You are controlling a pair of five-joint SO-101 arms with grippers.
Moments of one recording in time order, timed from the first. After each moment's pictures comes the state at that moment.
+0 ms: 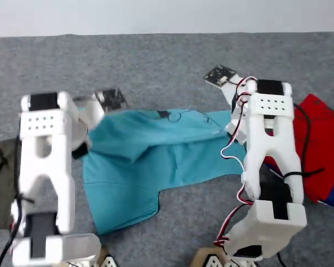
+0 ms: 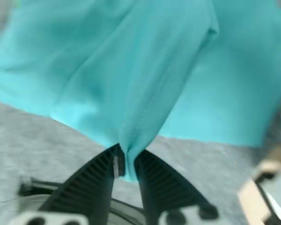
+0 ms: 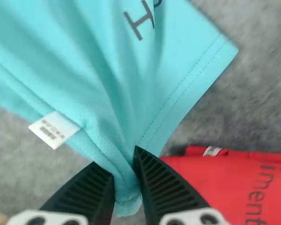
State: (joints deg) left arm -9.5 -6.6 12.4 98.8 -57.8; right arm 1.8 9.9 -4.6 86.2 47.9
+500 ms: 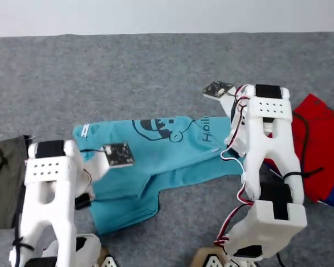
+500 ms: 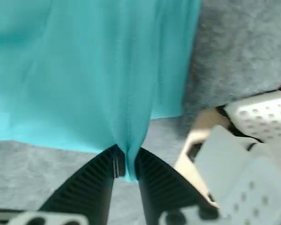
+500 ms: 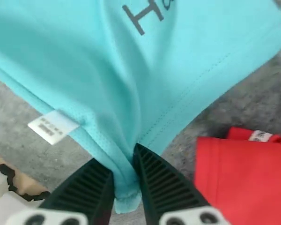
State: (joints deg) left arm -9.1 -28.4 45.6 98.8 -62.8; right arm 2.0 9.8 1.0 91.1 48.4
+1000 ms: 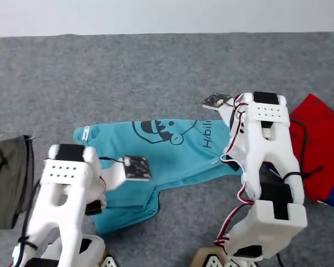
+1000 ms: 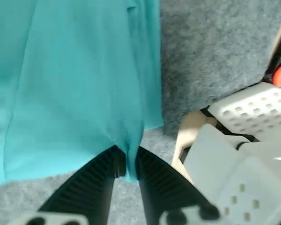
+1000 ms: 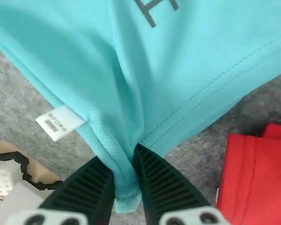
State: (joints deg) left arm 1.8 -28.9 47.7 98.8 -62.8; right arm 2.4 9.8 6.5 91.0 48.4
